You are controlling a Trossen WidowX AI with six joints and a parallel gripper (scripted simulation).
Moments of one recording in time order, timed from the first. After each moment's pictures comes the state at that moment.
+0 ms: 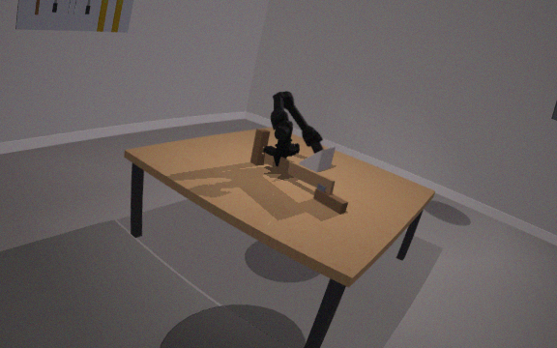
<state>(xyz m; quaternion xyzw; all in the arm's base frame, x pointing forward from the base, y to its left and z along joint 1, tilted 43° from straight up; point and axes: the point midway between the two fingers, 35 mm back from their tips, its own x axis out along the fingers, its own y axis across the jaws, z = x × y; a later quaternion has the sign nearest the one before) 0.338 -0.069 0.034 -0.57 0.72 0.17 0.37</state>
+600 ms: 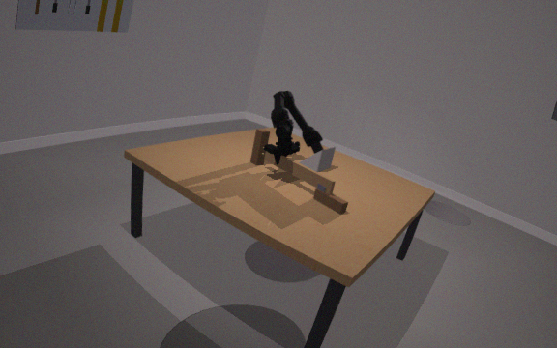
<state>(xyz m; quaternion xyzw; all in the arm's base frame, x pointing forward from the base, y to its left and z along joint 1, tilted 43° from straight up) 0.339 -0.063 0.040 -0.57 0.72 0.17 0.37</state>
